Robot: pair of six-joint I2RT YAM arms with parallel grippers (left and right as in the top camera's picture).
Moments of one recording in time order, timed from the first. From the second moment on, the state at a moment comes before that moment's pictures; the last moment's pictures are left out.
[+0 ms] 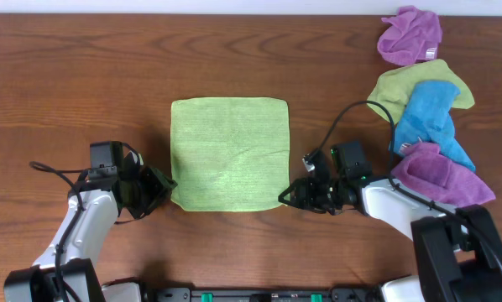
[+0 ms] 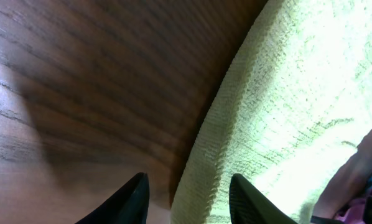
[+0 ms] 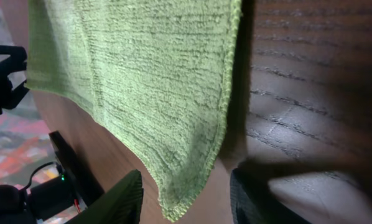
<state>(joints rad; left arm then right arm) 0.15 1.38 0.58 -0.51 0.48 -0.60 0.28 1.61 0.58 -0.21 -0.76 0.45</state>
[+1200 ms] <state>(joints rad) 0.07 1.38 0.58 -0.56 0.52 -0.67 0.28 1.61 0.59 -0.19 -0.83 0.49</state>
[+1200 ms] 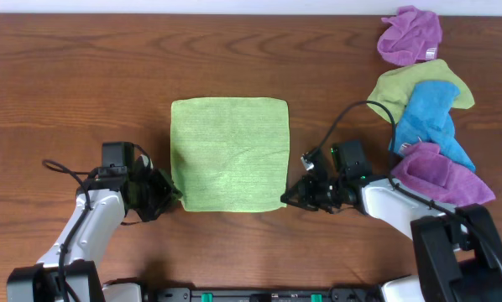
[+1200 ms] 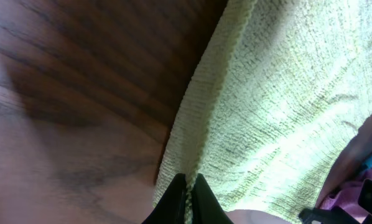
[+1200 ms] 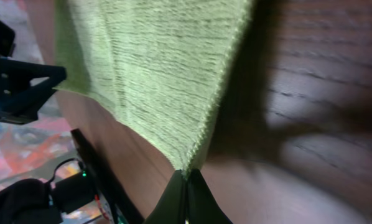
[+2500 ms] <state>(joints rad) 0.07 1.88 1.06 0.05 0.51 -0.67 0.20 1.88 1.16 -0.18 -0.51 0.48</state>
